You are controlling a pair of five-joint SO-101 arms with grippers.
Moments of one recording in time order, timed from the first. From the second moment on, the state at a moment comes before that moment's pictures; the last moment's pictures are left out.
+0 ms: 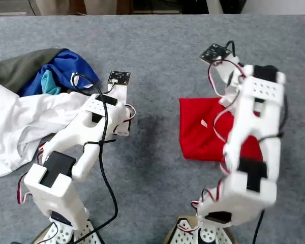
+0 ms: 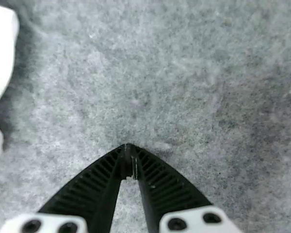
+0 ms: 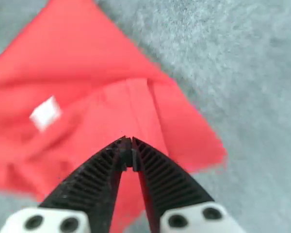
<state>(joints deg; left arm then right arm) 15.6 11.3 23.2 52.4 2.1 12.6 10.5 1.3 71.9 50.4</state>
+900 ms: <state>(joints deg) 15.6 11.3 23.2 52.4 2.1 22.5 31.8 -27.4 98.7 58.3</state>
